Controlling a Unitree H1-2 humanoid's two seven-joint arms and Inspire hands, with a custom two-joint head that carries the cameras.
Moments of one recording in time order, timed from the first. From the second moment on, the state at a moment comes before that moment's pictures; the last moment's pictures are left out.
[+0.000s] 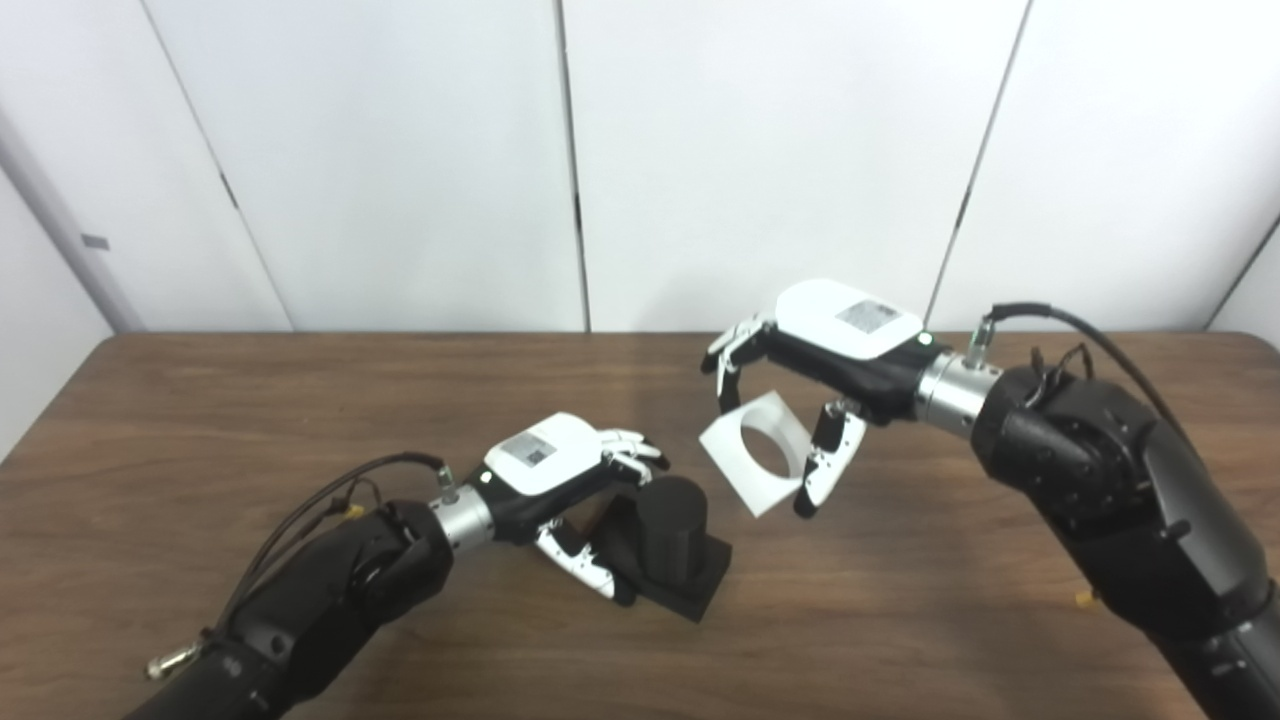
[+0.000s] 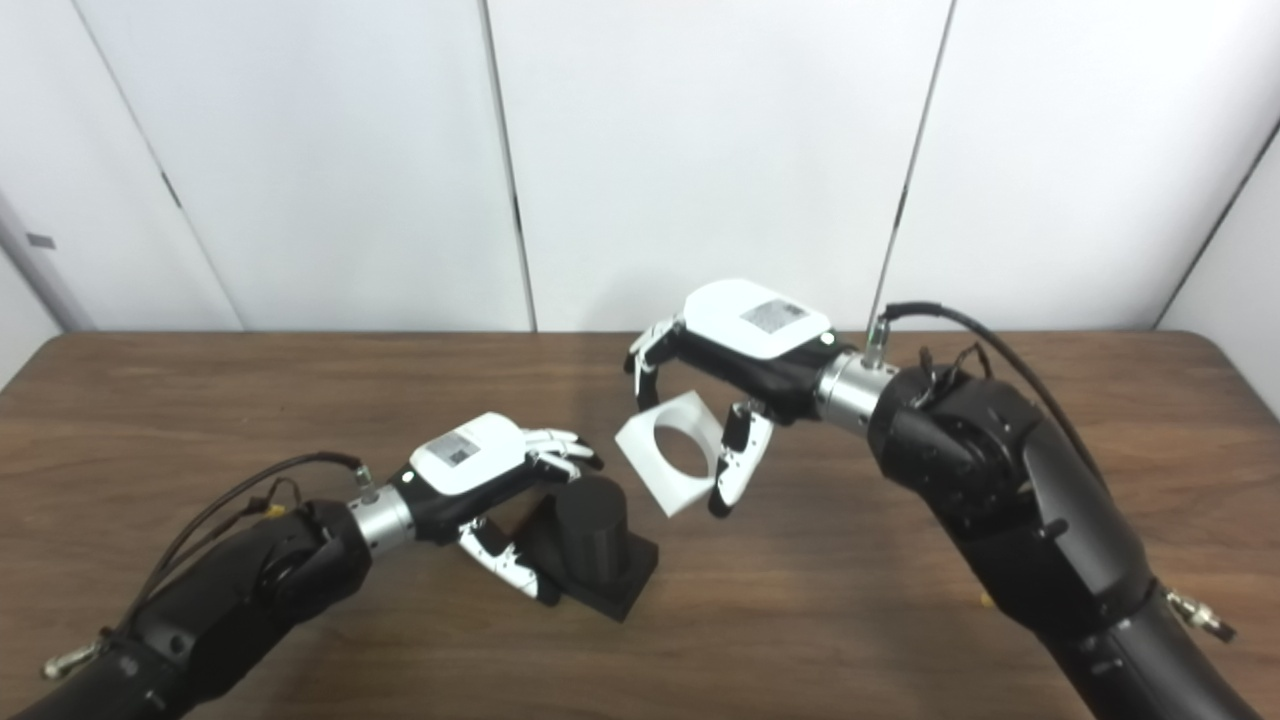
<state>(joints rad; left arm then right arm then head) -0.59 0.45 -0.68 0.46 0.66 -0.48 0.00 -0.60 -0.48 0.33 -0.24 -0.59 -0.01 0.62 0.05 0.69</state>
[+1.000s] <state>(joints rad) -0.59 0.43 -0.67 0.46 0.67 -0.48 -0.02 -0.62 -0.40 0.39 -0.20 -0.58 -0.01 0.67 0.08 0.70</state>
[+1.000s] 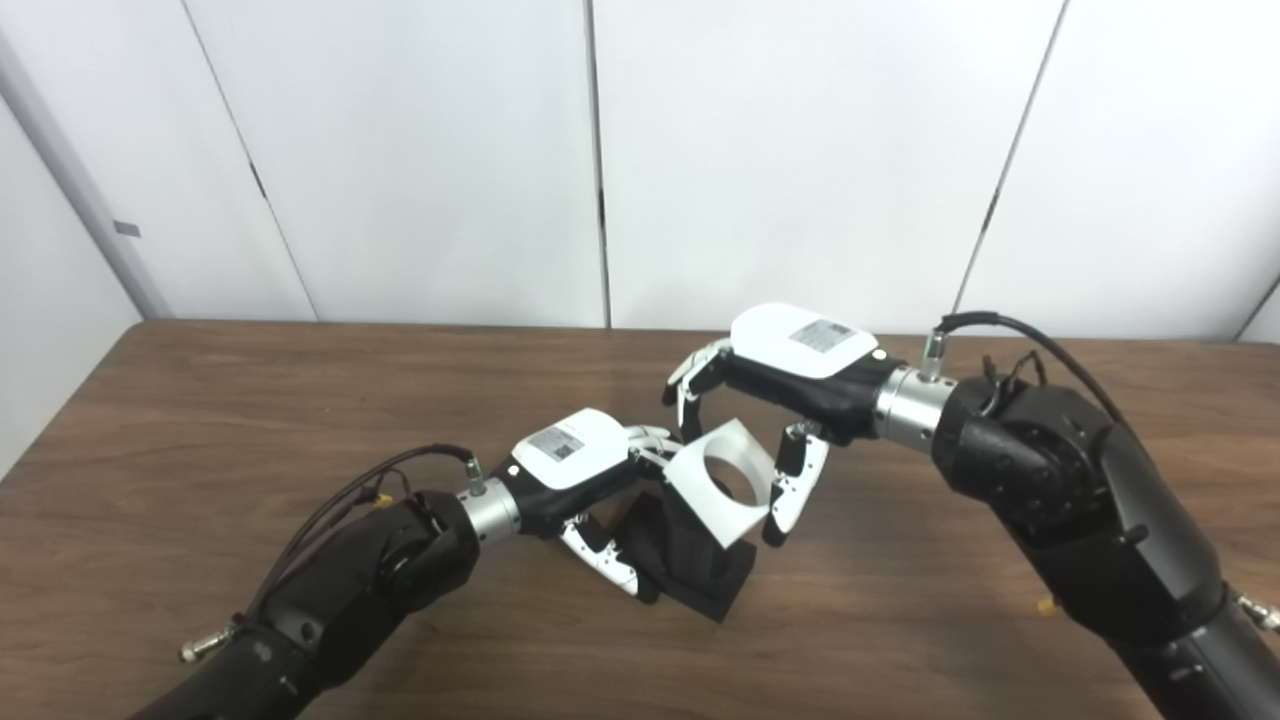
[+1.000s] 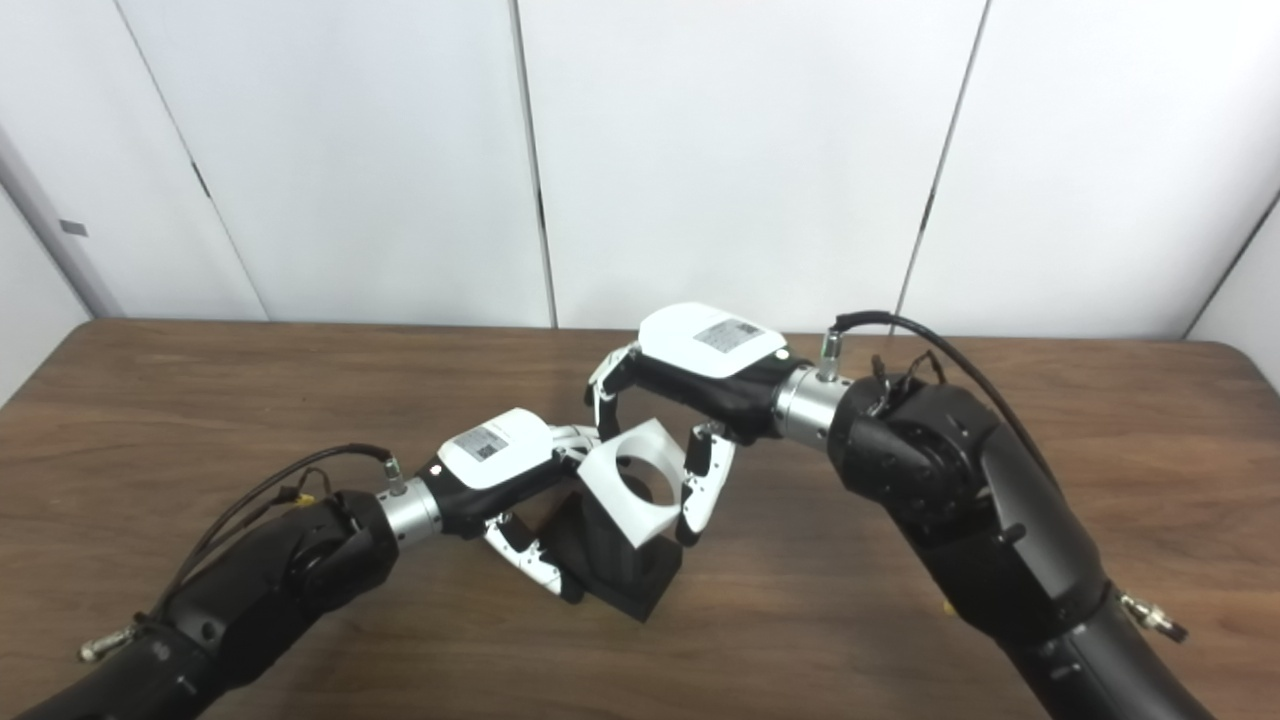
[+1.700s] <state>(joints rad) -0.58 0.42 -0.66 0.45 0.67 -0.46 -0.04 -0.61 -0.36 0.42 -0.11 -0.58 -0.01 0.65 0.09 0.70</state>
